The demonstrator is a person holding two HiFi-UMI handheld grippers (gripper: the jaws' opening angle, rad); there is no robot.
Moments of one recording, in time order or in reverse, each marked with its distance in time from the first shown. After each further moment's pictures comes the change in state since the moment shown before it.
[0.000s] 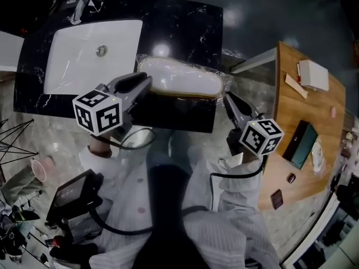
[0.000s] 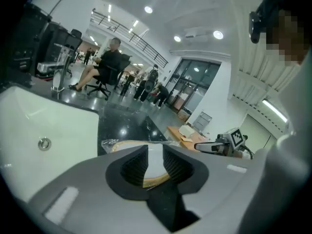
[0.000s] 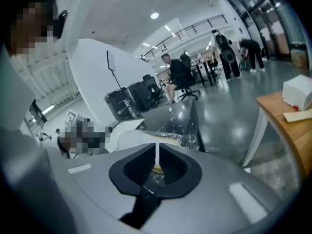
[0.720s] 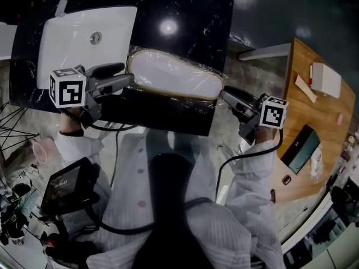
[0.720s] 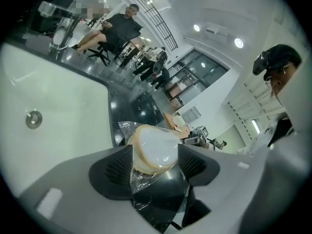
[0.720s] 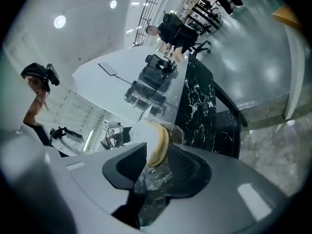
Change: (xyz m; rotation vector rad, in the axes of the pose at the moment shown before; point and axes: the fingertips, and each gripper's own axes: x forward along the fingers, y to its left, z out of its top) left arm 0.011 0.057 -0.015 -0.209 0.267 -0.171; right arm 0.045 -0.041 -0.027 0.364 0.313 0.468
